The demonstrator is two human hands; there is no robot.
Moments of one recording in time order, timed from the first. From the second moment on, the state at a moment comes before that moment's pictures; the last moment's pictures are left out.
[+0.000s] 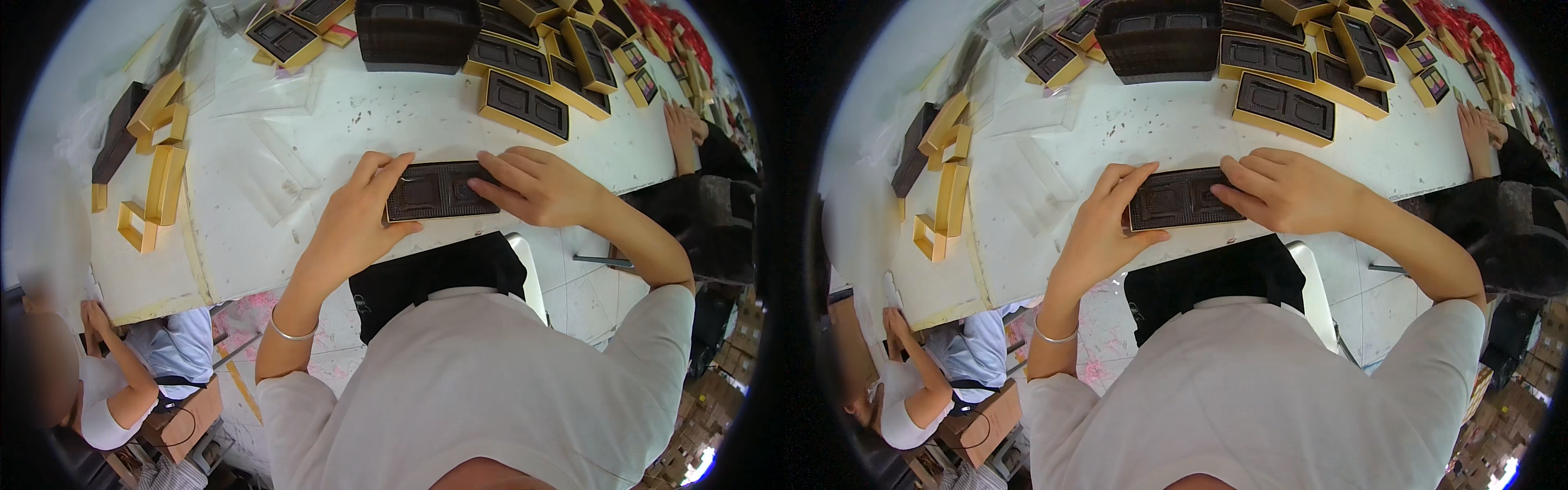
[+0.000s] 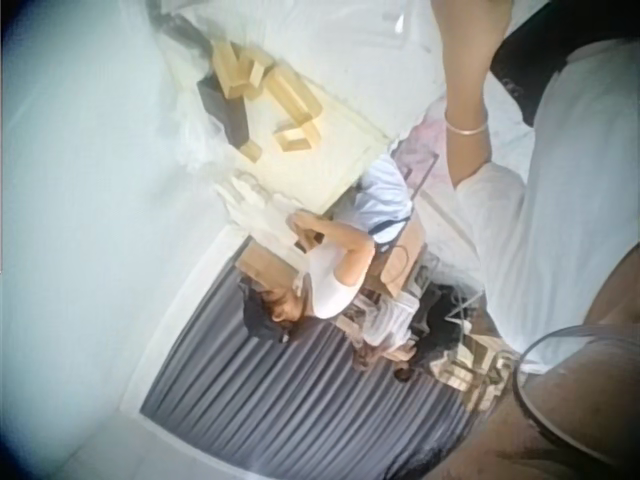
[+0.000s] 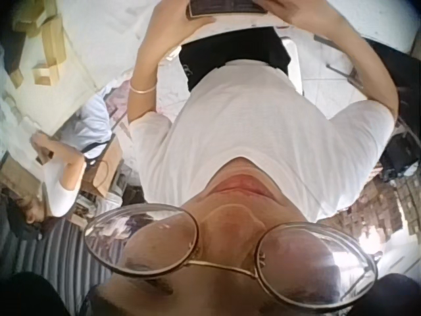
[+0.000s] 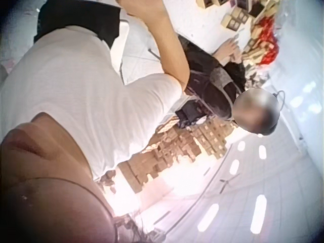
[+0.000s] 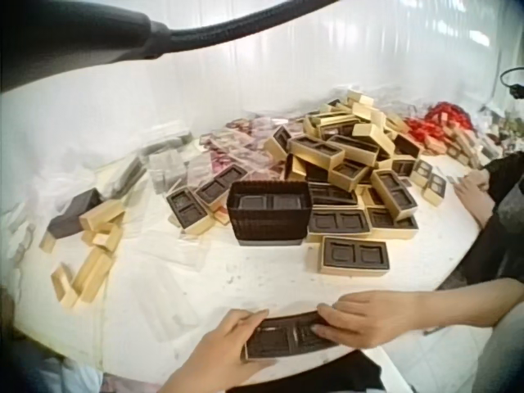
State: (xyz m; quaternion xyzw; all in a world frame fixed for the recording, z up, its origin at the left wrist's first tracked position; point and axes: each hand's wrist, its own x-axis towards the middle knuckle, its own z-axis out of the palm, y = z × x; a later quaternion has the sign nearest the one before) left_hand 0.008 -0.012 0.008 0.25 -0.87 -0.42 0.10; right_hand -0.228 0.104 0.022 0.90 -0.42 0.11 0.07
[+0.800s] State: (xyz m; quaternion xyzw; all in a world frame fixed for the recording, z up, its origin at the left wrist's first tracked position) left_hand 0.205 -0.152 0.008 0.61 -0.76 0.15 0.19; right_hand -0.313 0.043 0.112 0.72 -0.63 0.20 0.21
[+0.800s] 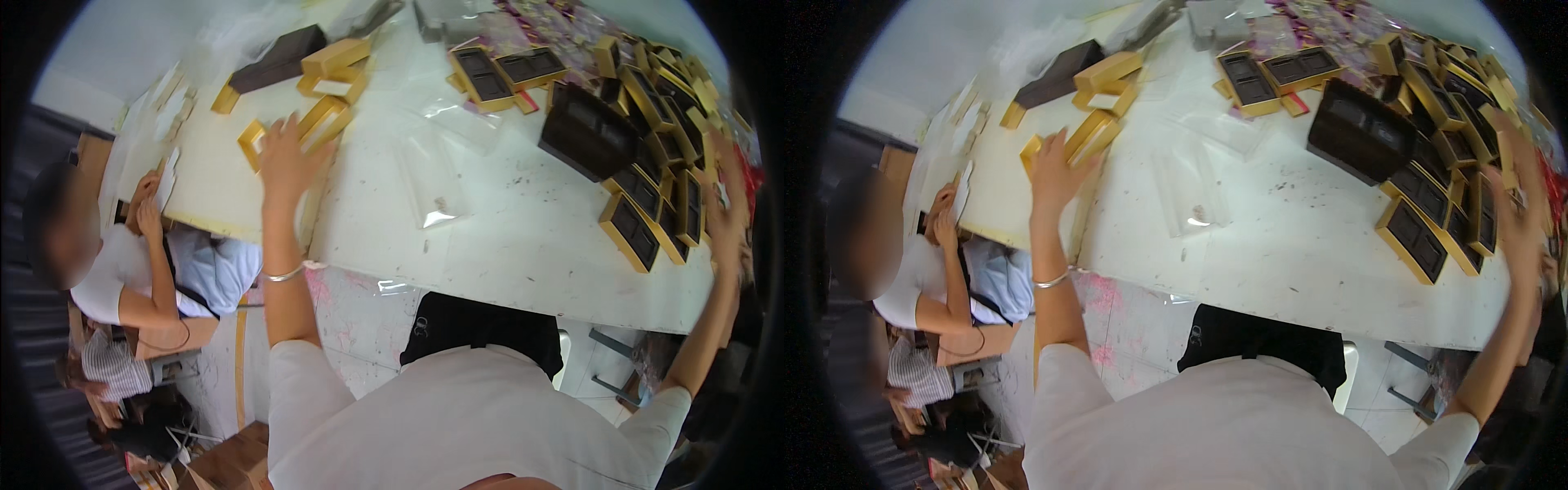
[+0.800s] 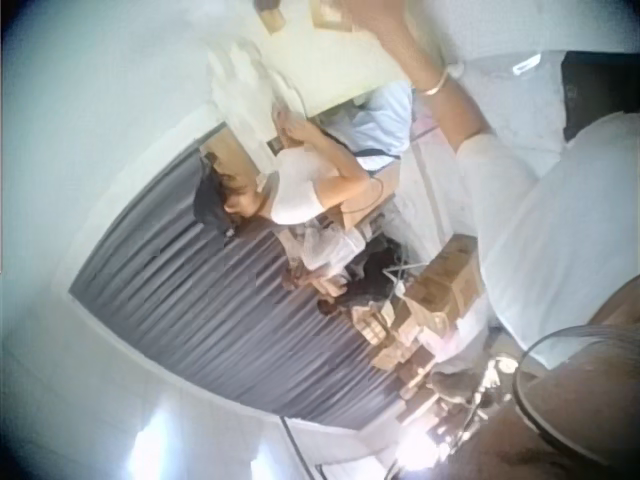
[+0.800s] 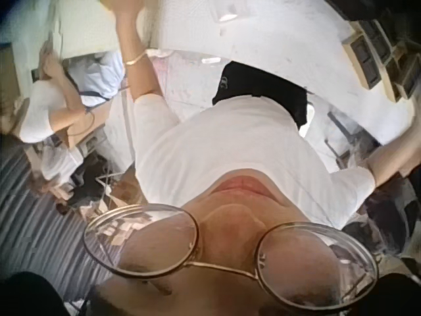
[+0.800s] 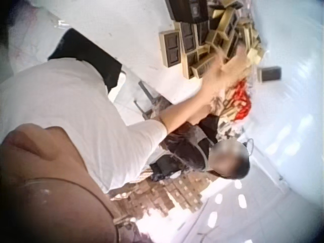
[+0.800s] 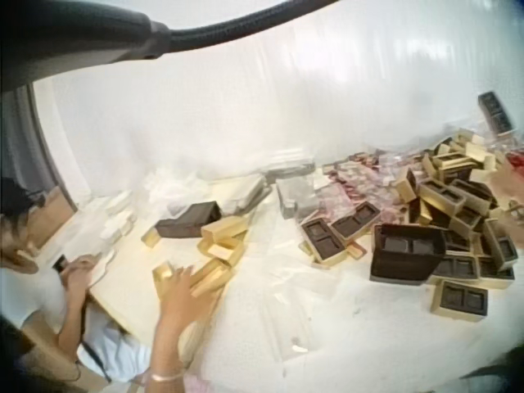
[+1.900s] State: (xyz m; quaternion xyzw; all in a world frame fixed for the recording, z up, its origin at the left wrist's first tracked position) left_hand 0.003 -0.002 0.004 0.25 -0.87 -0.40 0.16; right_hand -0.205 0.067 0.035 0.62 -0.71 0.20 -0.27
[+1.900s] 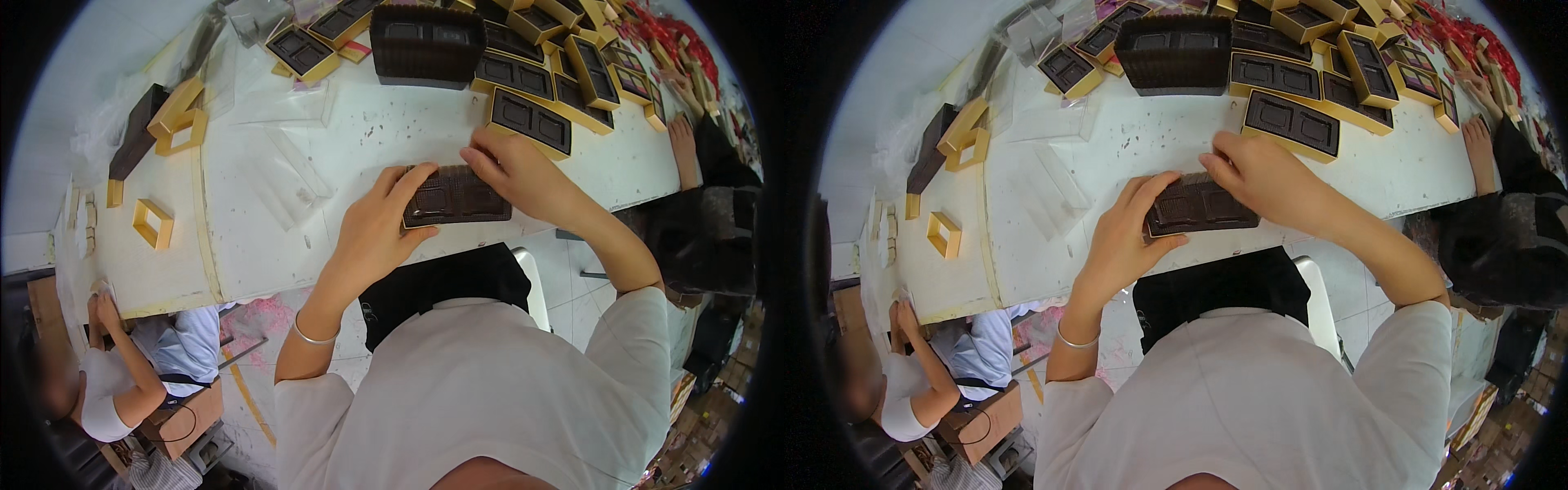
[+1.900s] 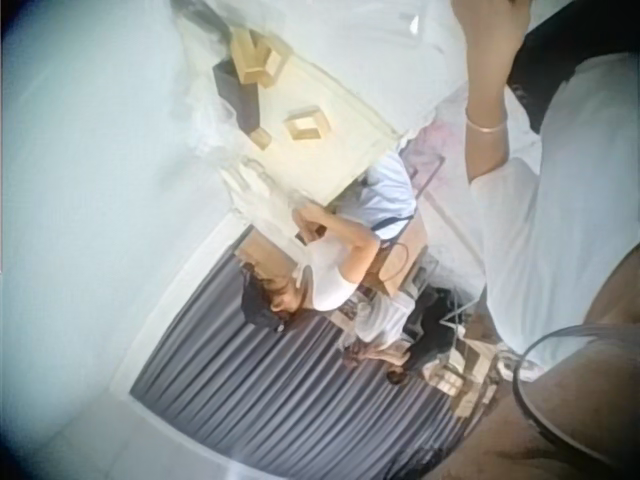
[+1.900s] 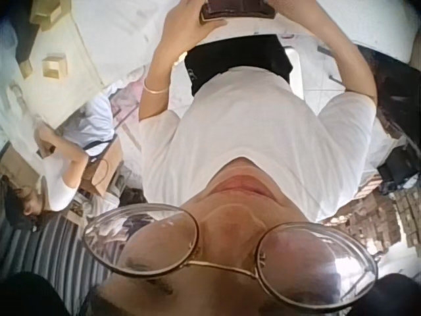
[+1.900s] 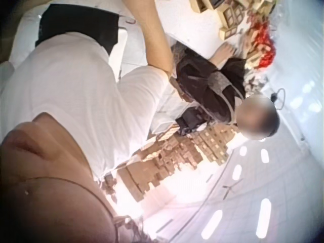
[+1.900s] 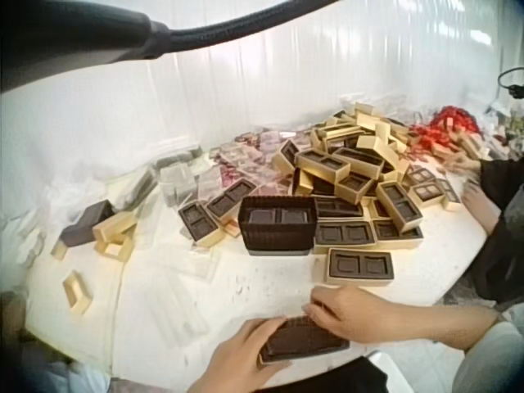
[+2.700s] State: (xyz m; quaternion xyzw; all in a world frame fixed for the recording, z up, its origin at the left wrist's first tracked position) left_hand 0.007 -0.010 0.011 0.28 -0.84 -0.44 0.12; right_hand -0.225 0.099 0.048 0.85 -0.50 0.12 -0.12
